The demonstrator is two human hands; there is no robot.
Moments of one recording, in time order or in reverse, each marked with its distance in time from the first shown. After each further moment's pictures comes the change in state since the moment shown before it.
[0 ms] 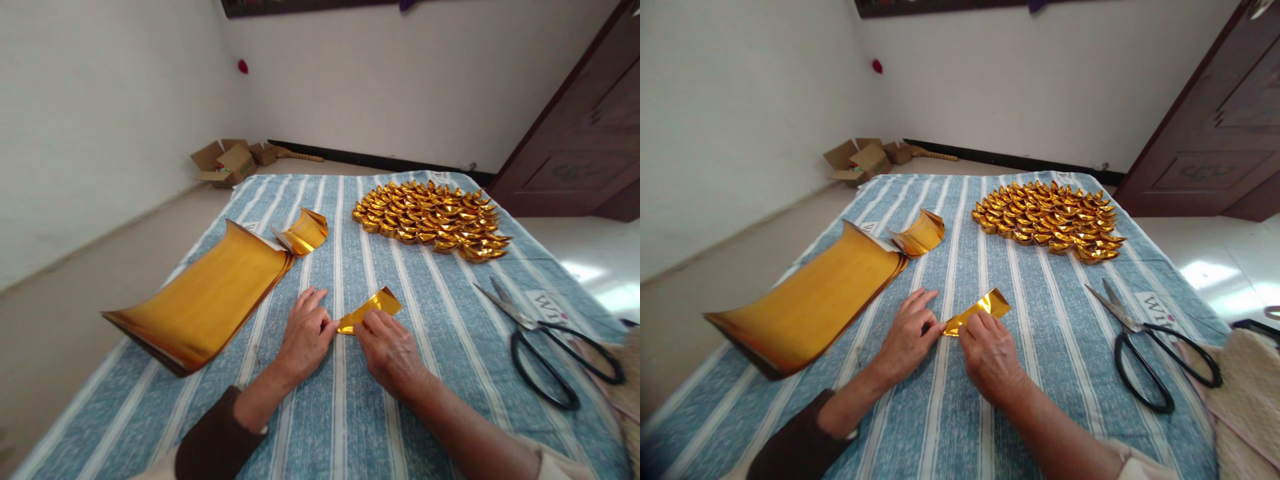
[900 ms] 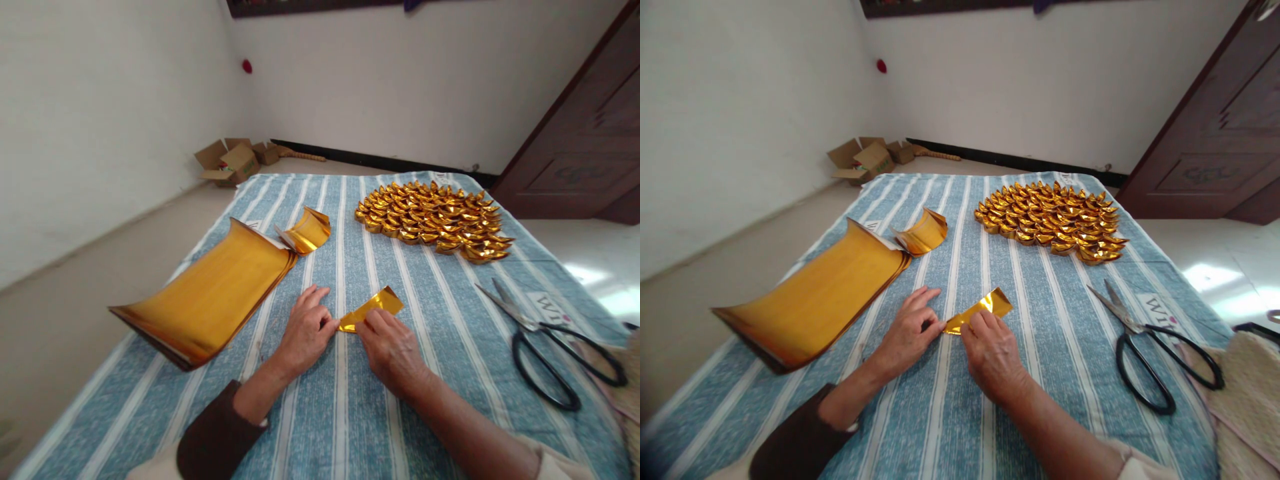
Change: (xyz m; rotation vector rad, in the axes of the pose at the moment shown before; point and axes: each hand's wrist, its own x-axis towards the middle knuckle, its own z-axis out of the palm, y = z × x) left_hand 0.002 -0.005 -0.004 -0.085 -0.071 -0.048; right_hand -0.001 -0.001 -0.001 -0.016 -0.002 0.008
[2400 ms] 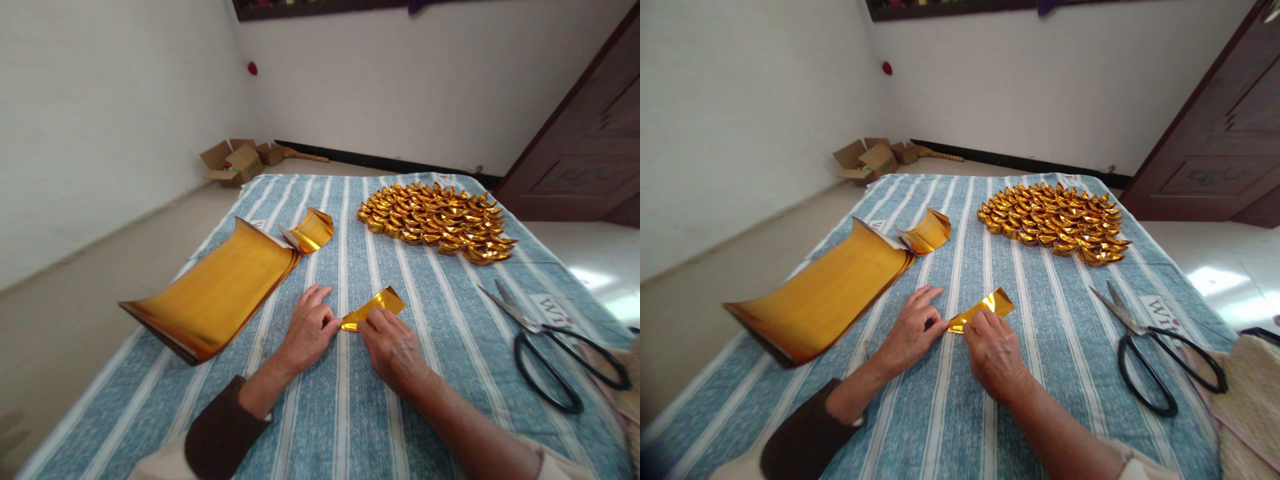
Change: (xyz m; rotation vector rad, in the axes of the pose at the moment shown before) left_hand -0.001 -0.003 0.001 0.000 0.017 0.042; right_hand -0.001 0.001 0.000 -0.013 -0.013 0.000
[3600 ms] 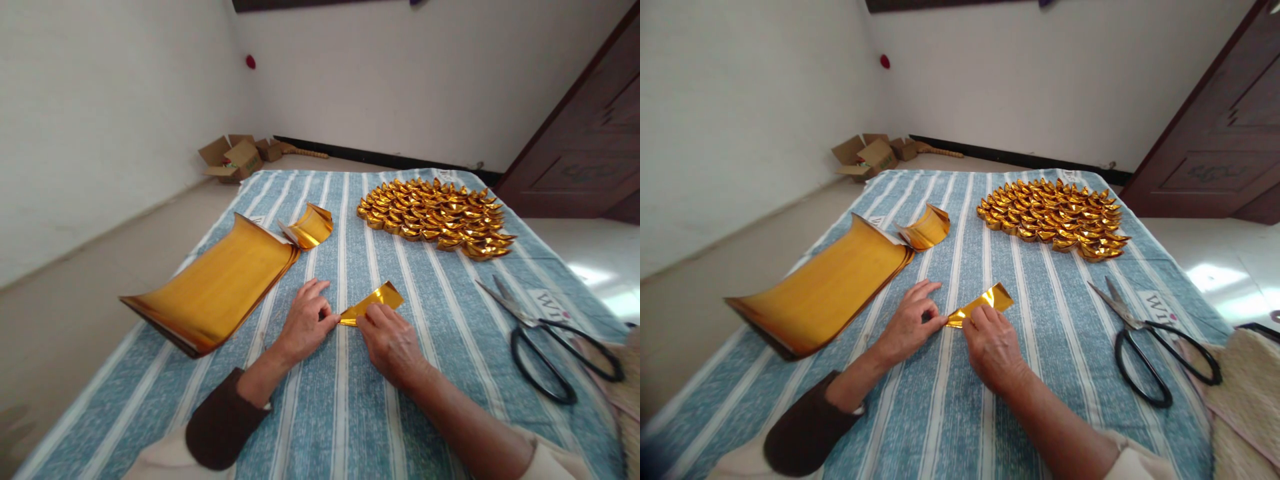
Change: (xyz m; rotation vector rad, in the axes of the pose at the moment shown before) left_hand 0.002 0.000 -0.003 -0.044 0.010 -0.043; right_hand -0.001 0.000 0.000 -0.014 -0.029 -0.002
